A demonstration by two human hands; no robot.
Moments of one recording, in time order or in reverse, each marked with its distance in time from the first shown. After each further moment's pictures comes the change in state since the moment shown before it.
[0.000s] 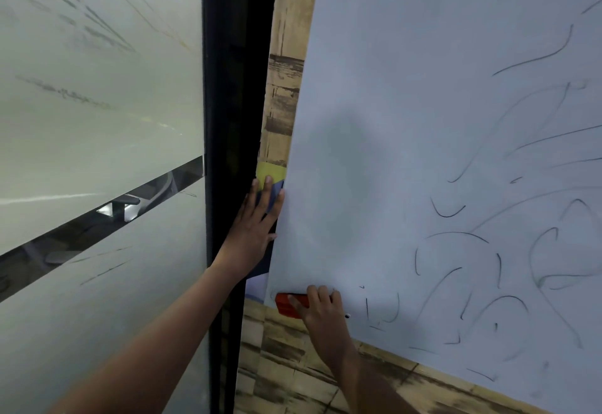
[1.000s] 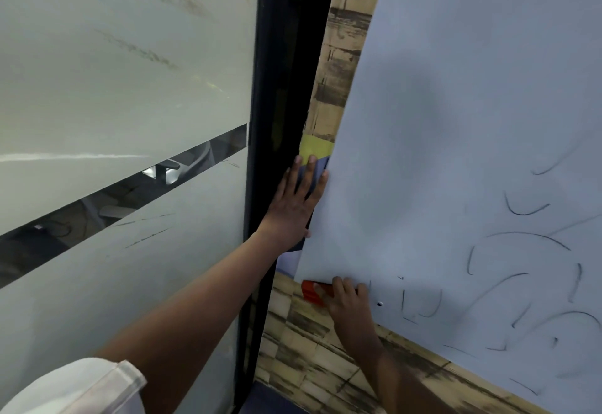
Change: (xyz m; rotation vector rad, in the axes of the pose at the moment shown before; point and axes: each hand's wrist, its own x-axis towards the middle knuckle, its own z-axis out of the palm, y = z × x) left_hand -0.003 0.006 0.007 0.233 -0.276 -0.096; right_hand -0.004 -0.011 0.021 -0.005 -0.025 -0.062
